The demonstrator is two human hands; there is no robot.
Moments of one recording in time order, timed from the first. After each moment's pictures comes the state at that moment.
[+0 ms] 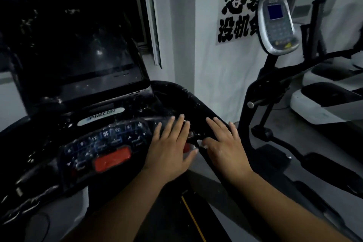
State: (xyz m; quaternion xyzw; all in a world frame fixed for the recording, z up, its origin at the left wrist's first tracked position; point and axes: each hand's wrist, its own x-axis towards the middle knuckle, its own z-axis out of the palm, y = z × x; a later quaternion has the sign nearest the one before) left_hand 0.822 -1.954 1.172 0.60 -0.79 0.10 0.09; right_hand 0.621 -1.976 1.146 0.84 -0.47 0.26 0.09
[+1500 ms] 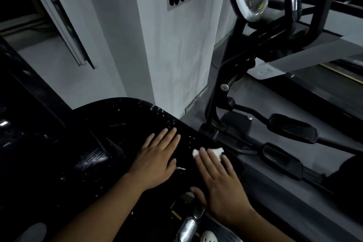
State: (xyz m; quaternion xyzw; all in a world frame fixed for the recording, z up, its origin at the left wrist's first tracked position) left_hand 0.891 -2.328 1.065 0.38 -0.92 -0.06 0.00; right_hand 0.697 -2.189 1.053 0.74 -0.67 0.04 0.01
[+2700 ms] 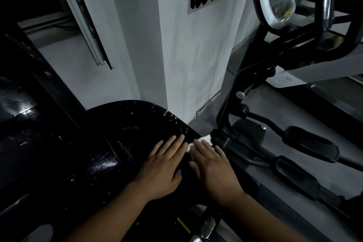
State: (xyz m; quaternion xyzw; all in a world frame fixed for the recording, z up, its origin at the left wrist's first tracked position) left_hand 0.899 -2.335 1.053 0.40 -0.91 -0.06 0.01; right_hand 0.704 -2.271 1.064 0.75 -0.64 0.14 -0.11
